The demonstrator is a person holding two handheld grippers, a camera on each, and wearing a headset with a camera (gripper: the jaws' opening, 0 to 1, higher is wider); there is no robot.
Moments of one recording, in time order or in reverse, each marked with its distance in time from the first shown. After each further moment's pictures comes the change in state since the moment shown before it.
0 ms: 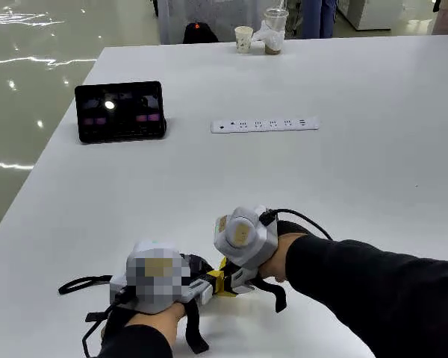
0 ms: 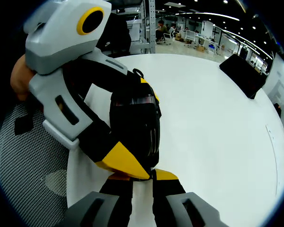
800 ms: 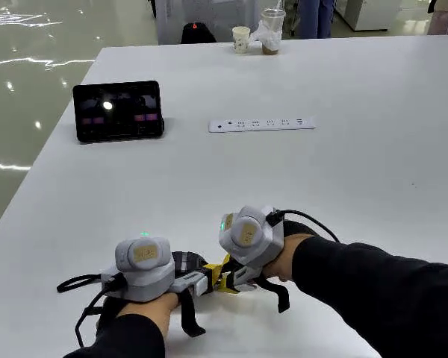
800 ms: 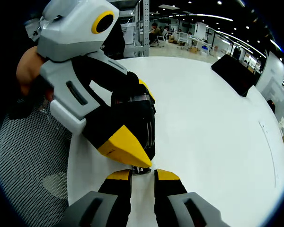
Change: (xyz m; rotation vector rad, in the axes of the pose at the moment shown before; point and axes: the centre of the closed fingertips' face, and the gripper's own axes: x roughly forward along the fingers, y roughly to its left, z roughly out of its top) left arm -0.001 0.000 0.009 -0.060 0.005 -0.045; right arm -0.014 -0.003 -0.005 0.034 -0.032 -0.057
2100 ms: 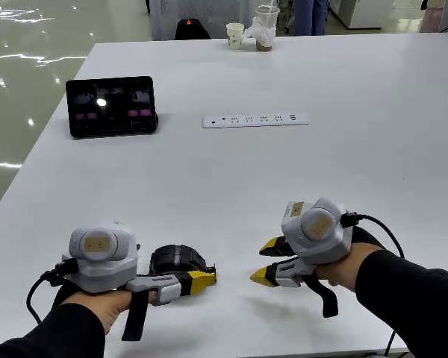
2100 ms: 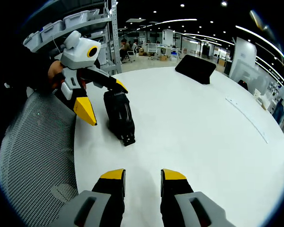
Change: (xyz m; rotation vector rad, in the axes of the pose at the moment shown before) left arm -0.023 0.003 -0.007 0.180 0.049 -0.245; right arm -0.068 -0.004 -0.046 0.216 -0.157 -0.156
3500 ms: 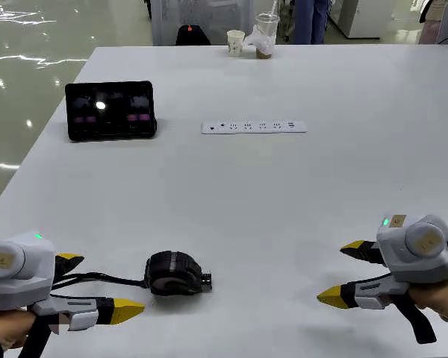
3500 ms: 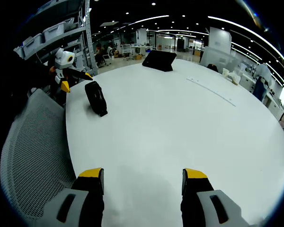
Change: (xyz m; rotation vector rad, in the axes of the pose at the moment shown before) left arm -0.070 0.046 -0.021 0.081 0.049 -0.053; right arm -0.092 -0.043 -0.085 0.166 0.000 -0.153
